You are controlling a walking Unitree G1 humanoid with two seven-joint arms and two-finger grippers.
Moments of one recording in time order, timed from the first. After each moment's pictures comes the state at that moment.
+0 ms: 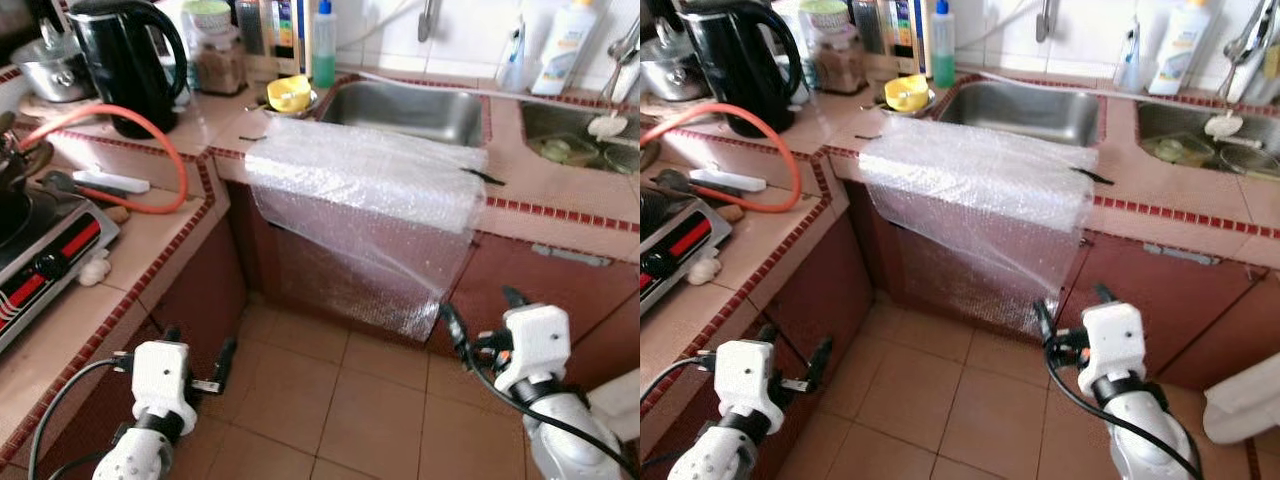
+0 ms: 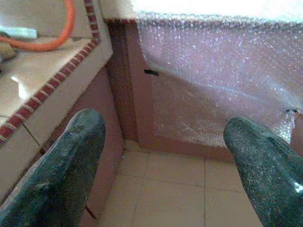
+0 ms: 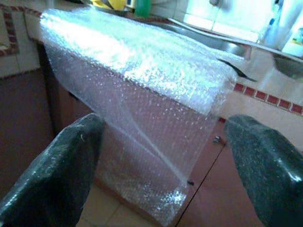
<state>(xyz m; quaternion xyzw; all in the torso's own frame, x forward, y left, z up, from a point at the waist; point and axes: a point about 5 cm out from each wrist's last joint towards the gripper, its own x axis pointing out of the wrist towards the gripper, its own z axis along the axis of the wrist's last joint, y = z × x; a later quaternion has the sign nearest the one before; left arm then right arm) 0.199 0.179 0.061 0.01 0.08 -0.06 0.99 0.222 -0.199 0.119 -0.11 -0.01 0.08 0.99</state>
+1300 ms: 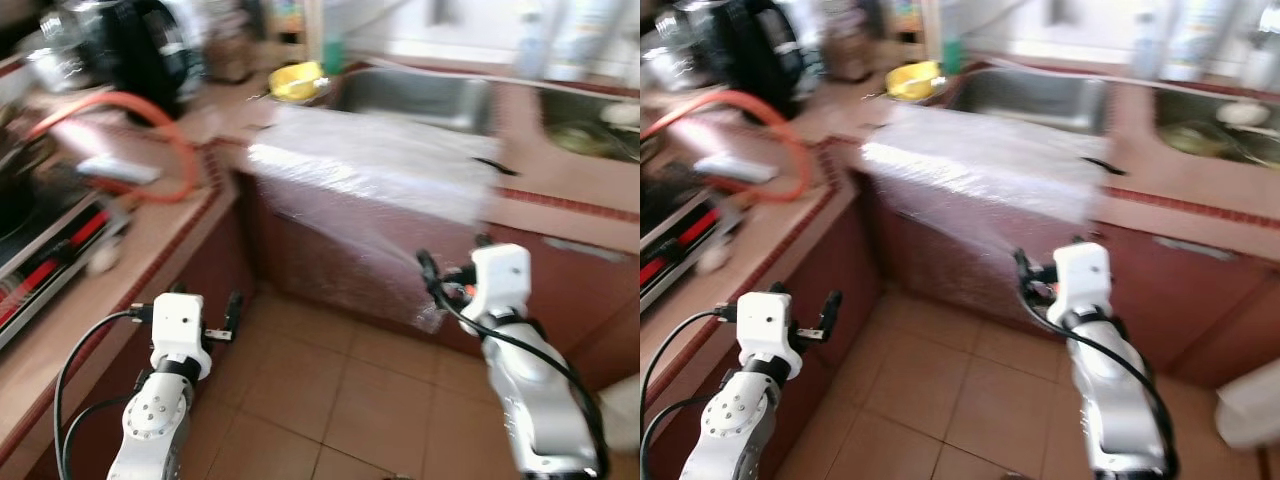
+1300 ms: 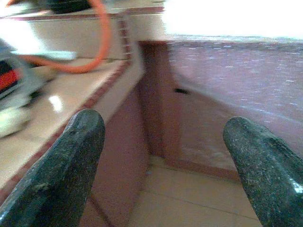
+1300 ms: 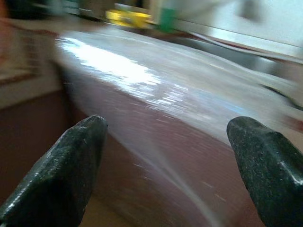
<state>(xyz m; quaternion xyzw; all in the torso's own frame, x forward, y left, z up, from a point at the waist) 0.249 0.174 0.082 0.04 0.04 -0.02 1.00 0.288 -0.168 0.134 -0.09 -0.03 0.09 0.99</state>
